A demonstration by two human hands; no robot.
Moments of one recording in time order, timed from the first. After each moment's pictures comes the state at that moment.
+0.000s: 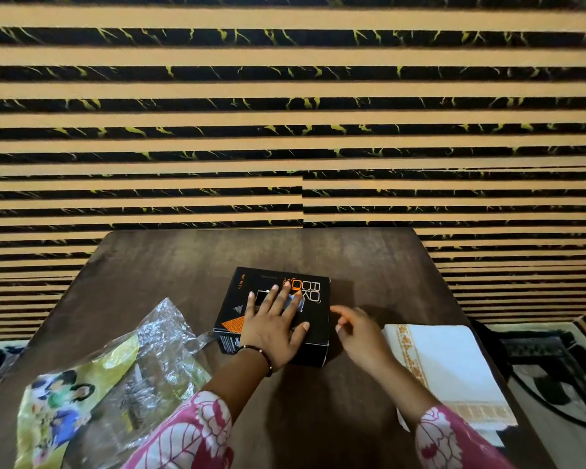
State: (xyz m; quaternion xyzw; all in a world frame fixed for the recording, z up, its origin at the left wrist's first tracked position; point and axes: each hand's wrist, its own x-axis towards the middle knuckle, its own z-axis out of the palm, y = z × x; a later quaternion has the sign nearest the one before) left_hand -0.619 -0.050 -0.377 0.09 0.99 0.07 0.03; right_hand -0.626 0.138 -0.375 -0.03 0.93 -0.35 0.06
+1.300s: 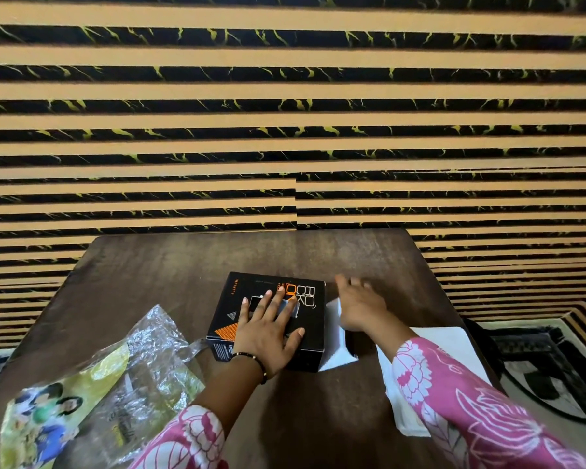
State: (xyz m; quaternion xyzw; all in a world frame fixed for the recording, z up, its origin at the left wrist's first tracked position) left_hand -0.621 -0.050 -0.377 0.09 0.99 0.08 0.03; right_hand -0.681 0.133 -0.329 -0.01 0.98 -0.08 0.19
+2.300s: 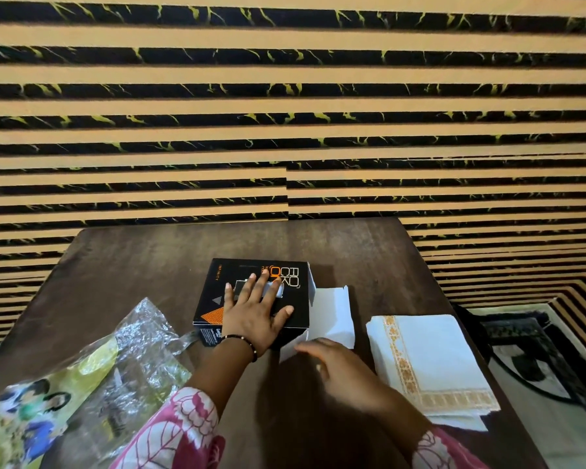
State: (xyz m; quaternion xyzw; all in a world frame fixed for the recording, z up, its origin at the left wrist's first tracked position) left_hand -0.637 -0.054 -0.377 0.05 0.99 0.09 0.02; right_hand -0.582 0.135 -0.383 -0.20 0.92 -0.29 0.15
